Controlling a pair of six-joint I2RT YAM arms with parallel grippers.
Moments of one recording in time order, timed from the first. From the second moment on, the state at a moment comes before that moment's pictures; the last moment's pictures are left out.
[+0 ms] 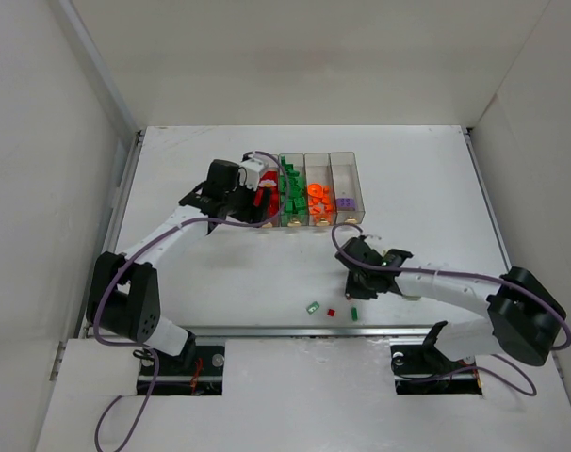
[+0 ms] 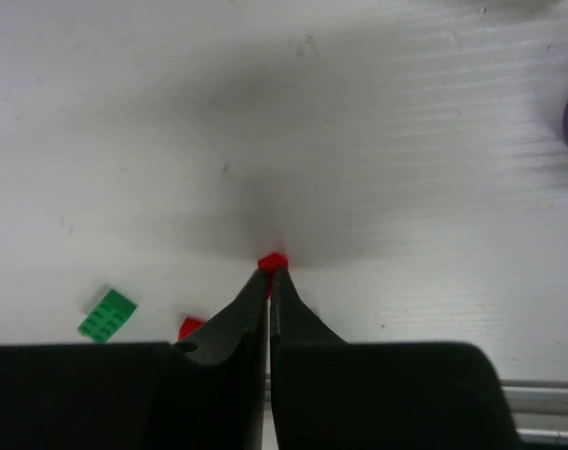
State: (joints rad) left arm -0.38 1.48 1.04 -0.31 0.18 0.07; right arm 0.86 1.33 0.67 -0.57 0.21 1.03
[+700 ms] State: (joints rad) left arm -0.35 1.50 1.06 -0.30 -0.21 -0.01; right arm 0.74 2.23 2.02 -0.54 0.28 0.54
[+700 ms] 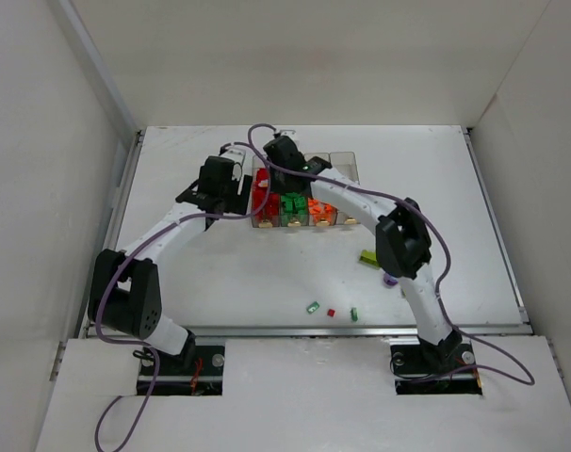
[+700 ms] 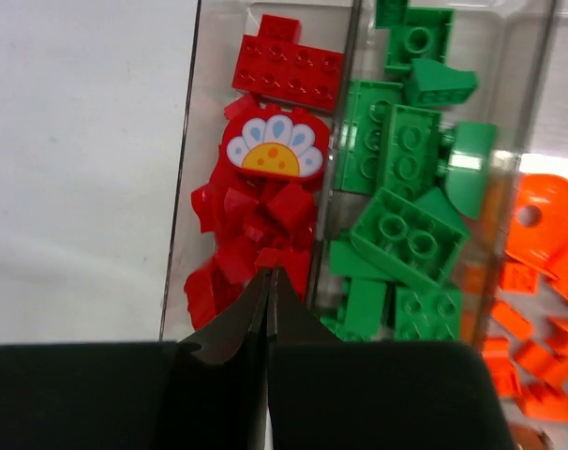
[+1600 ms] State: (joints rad) left arm -0.44 1.48 1.17 -0.55 0.12 0.16; right arm 0.72 1.63 1.40 -0.56 0.34 0.57
